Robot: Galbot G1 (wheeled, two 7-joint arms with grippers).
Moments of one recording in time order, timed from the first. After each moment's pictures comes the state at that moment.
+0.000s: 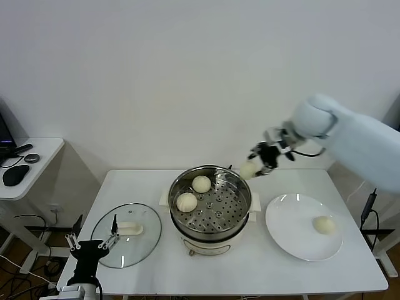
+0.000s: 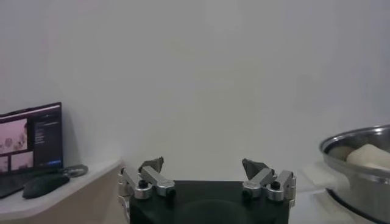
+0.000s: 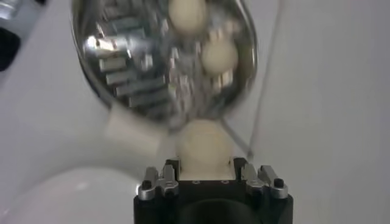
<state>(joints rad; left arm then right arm) 1.71 -1.34 -0.64 -2.16 -0.05 -0.07 -0.18 0.45 0.80 -0.96 1.48 0.14 -0.16 -1.19</state>
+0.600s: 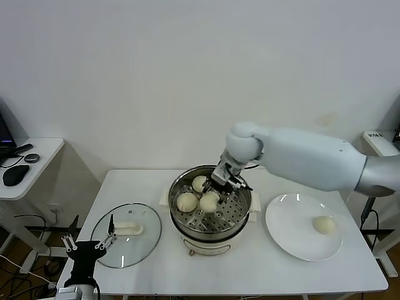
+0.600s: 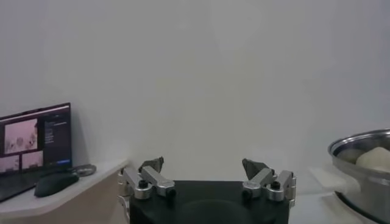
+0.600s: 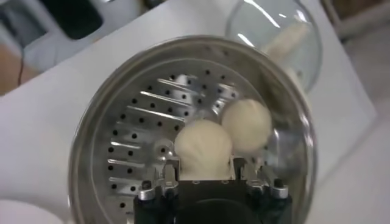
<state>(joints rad) 1.72 -1.36 -0.66 -2.17 -0.05 -0.08 -0.18 0.49 1.06 -1.21 1.45 0.04 0.16 -1.13</state>
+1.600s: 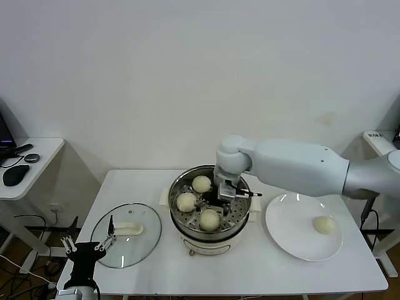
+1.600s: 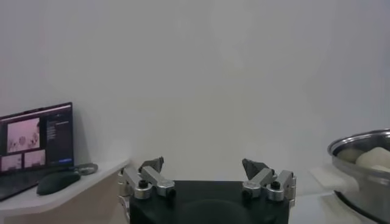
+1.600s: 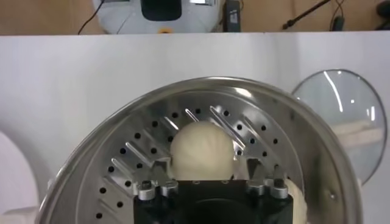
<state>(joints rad) 1.73 -1.36 -0.66 -2.17 -0.04 -0.09 -0.18 0.48 1.08 -1.25 1.46 -0.07 0.51 -1.12</state>
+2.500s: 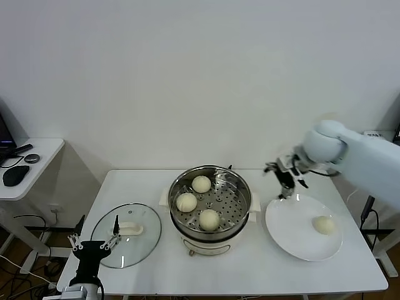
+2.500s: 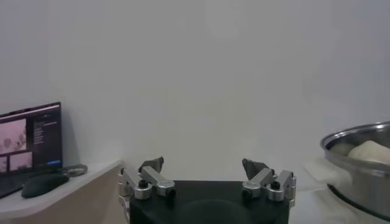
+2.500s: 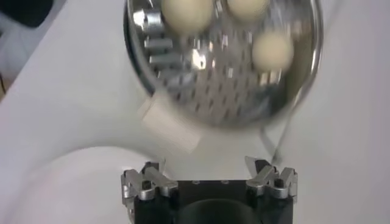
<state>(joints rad) 1.70 -1.33 -0.63 -2.12 -0.04 -0.10 -0.18 0.35 0.56 -0.99 1.57 0.03 -0.25 -1.12</state>
